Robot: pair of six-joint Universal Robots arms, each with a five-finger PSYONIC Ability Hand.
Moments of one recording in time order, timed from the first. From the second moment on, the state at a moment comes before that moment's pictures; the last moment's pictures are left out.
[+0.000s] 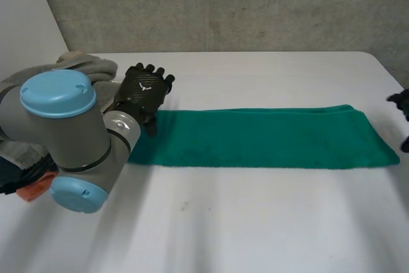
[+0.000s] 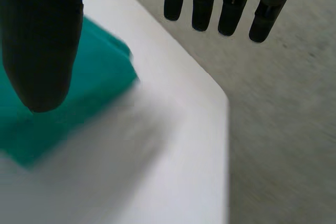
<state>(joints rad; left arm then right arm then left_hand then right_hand) 4.19 -2.06 -1.42 3.36 -1.60 3.66 1.28 -1.16 1.68 -0.28 1.08 2.52 0.19 0.21 0.21 0.20 0.05 0.31 0.31 0.31 0.31 0.14</state>
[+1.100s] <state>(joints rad) 4.18 -1.99 -1.45 3.37 -1.61 3.59 1.47 -1.09 1.51 -0.40 1.25 2.33 0.19 0.21 0.21 0.20 0.05 1.12 1.18 1.19 1.20 0.98</state>
